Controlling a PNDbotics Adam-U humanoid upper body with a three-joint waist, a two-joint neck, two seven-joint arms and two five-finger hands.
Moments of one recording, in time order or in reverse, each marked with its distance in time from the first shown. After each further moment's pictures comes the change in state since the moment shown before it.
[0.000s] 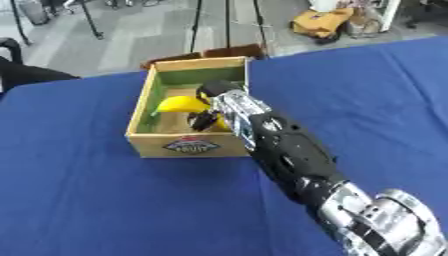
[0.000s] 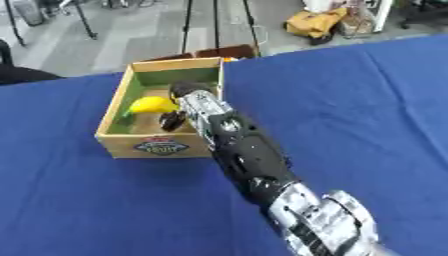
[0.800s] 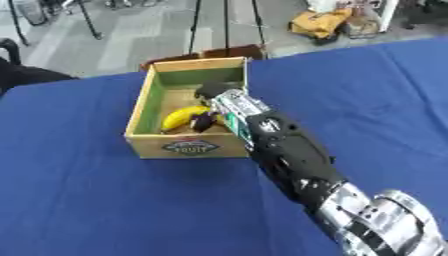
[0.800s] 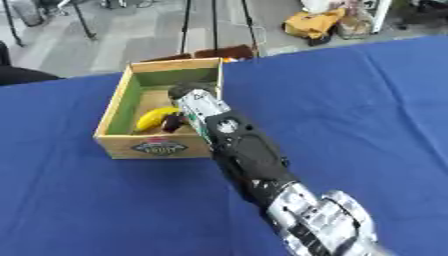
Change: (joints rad) left arm -0.002 0.000 -0.005 0.000 0.004 0.001 -0.003; right arm -0.001 0.000 -0.001 -0.027 0.110 -0.016 0.082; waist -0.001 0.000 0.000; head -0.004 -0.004
